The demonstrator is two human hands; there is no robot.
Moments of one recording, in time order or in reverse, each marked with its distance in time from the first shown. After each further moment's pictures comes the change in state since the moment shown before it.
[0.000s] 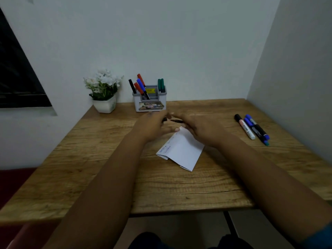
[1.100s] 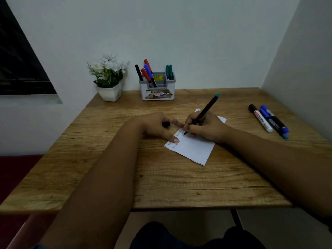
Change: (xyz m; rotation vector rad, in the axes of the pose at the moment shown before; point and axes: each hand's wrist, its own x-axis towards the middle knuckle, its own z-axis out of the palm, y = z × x) left_hand 0.001 -0.028 0.001 -0.352 -0.654 -0.081; right_hand 0.003 -0.008 0.025 0.798 -0.086 0.172
